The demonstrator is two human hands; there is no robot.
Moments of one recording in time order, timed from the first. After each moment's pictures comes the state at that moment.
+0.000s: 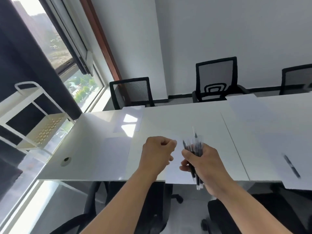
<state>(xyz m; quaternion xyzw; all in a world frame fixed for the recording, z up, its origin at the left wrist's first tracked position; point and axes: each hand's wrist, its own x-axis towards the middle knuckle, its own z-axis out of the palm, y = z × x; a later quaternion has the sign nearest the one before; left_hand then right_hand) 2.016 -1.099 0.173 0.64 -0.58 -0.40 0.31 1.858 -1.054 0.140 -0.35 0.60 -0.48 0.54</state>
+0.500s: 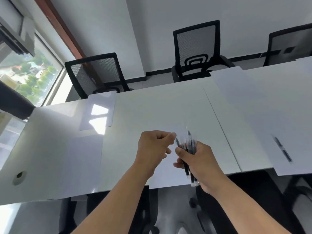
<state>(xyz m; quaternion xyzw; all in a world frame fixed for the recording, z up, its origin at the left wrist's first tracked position) 1.958 -1.213 0.089 0.61 -0.54 -0.52 0.25 1.815 -1.139 0.056 -0.25 0.65 -0.46 0.55</state>
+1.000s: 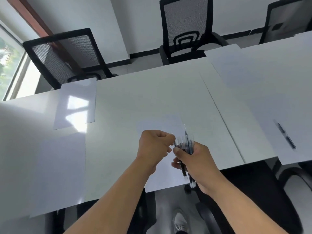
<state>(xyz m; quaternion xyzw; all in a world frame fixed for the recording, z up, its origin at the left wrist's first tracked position) 1.943 -1.267 0.004 0.64 -0.49 -0.57 0.17 1.820 -1.171 -0.015 -0.19 0.67 -0.45 0.55</state>
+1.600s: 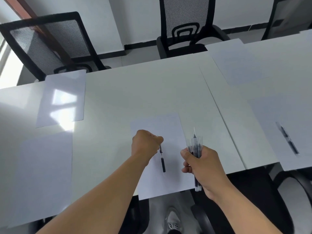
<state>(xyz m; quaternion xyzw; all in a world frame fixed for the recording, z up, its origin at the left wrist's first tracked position) 1.940 -1.319 -0.081 0.72 -0.47 -0.50 0.10 1.795 -1.180 -0.049 -0.18 0.74 -0.41 0.50</state>
